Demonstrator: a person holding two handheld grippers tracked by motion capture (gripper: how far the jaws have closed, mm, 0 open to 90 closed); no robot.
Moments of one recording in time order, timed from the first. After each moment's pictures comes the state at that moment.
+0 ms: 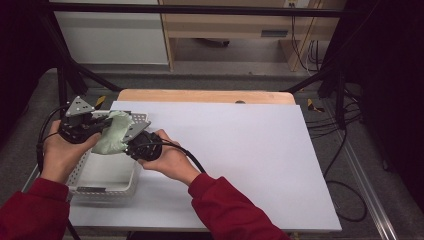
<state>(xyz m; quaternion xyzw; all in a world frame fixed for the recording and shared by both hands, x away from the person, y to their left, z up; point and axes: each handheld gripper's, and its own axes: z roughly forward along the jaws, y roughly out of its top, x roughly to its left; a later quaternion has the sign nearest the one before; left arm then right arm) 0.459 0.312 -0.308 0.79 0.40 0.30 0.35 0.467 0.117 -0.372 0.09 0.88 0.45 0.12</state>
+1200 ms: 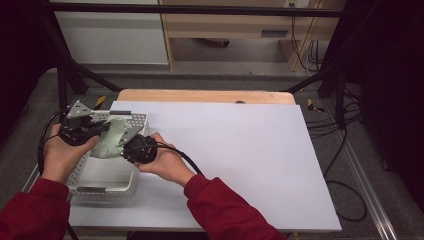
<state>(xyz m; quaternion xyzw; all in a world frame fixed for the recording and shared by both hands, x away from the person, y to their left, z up) 0.466 0.324 -0.327 0.79 0.42 0.28 0.33 0.468 0.132 -0.387 0.09 0.89 0.43 0.11</state>
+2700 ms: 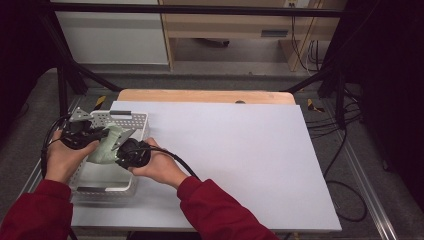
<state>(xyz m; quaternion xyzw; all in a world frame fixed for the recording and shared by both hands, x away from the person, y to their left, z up) 0.477 0.342 -0.363 0.79 0.46 0.26 0.31 0.468 0.154 -0.408 0.10 0.90 0.41 0.07</state>
